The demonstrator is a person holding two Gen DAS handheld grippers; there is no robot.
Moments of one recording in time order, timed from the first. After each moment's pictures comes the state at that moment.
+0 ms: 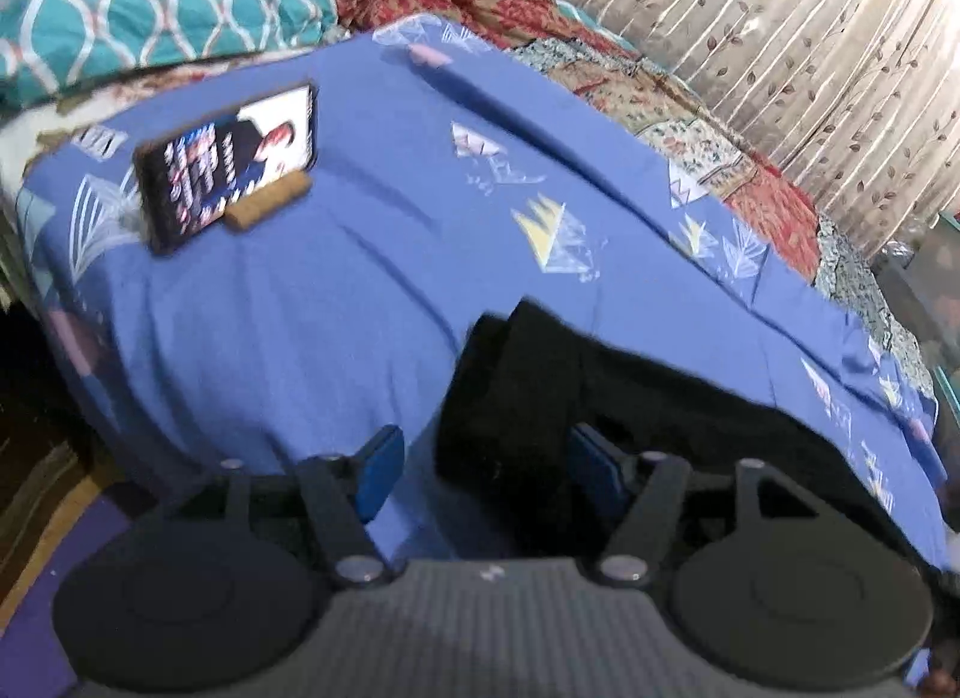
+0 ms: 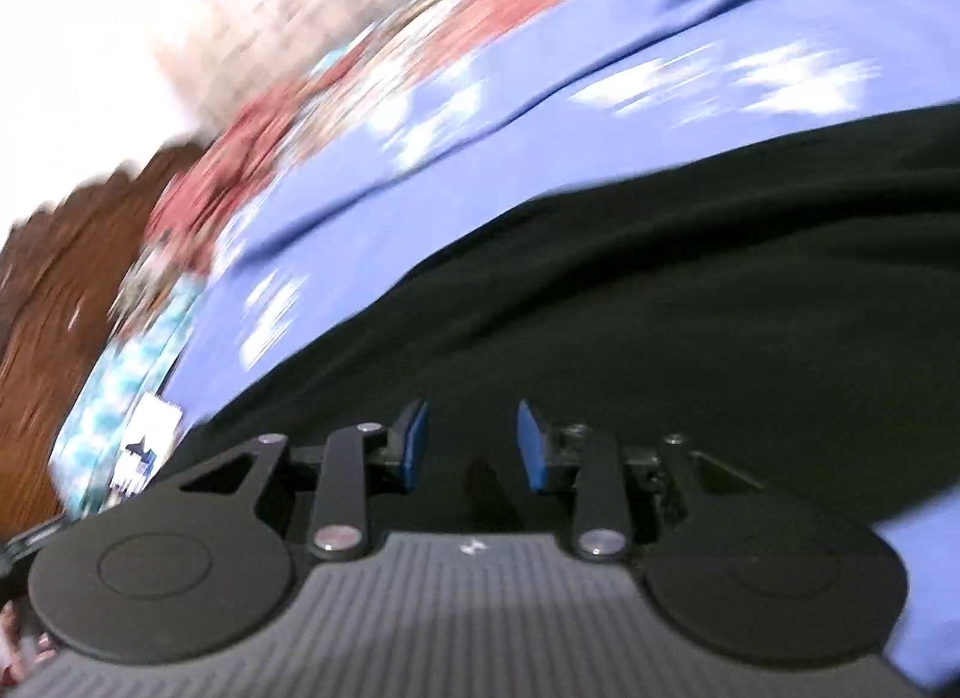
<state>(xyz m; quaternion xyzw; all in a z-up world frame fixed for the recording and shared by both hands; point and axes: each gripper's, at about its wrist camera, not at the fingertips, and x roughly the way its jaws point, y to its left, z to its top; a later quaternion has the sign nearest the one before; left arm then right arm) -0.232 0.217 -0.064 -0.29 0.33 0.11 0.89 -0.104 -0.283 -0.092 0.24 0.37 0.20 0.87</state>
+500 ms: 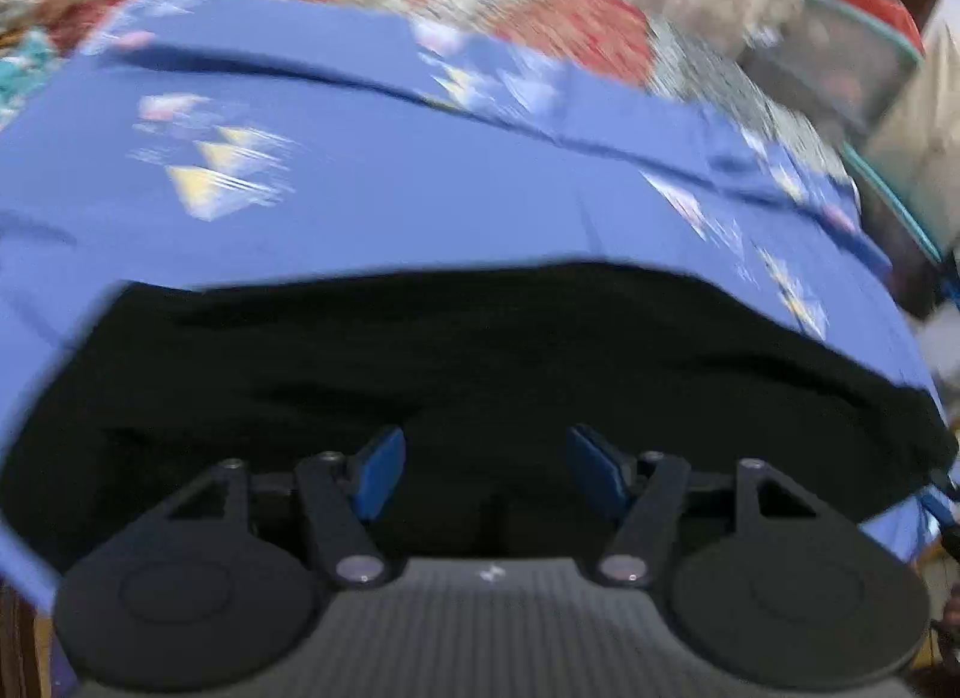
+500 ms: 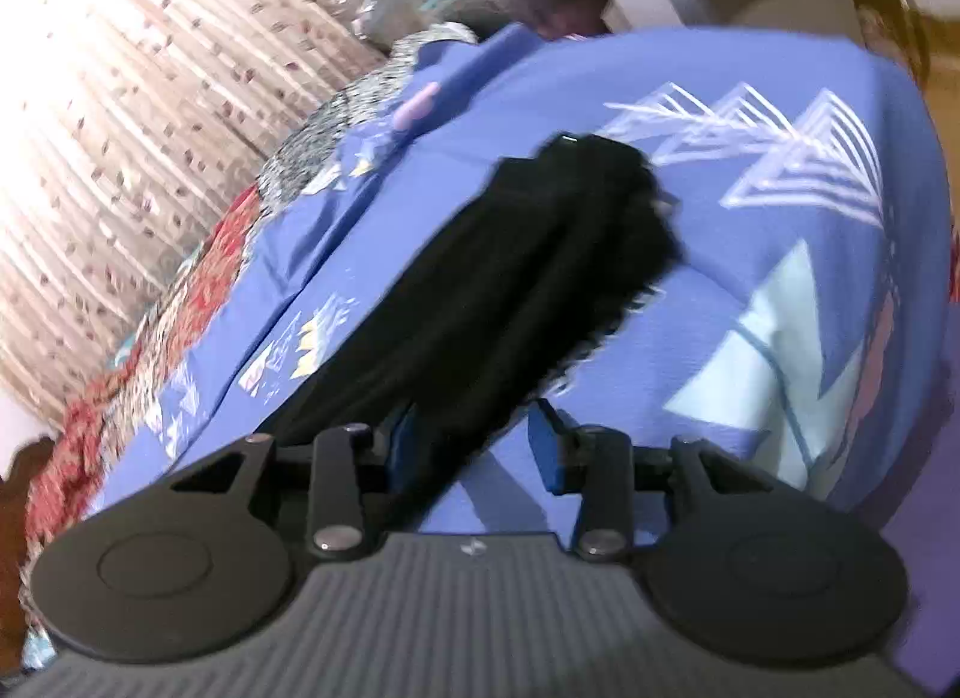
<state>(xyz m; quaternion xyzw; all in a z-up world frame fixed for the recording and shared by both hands) -0.136 0.035 -0.061 -0.14 0.43 -0.06 0.89 -0.160 -0.516 -0.138 0.38 0.26 -0.04 0.88</state>
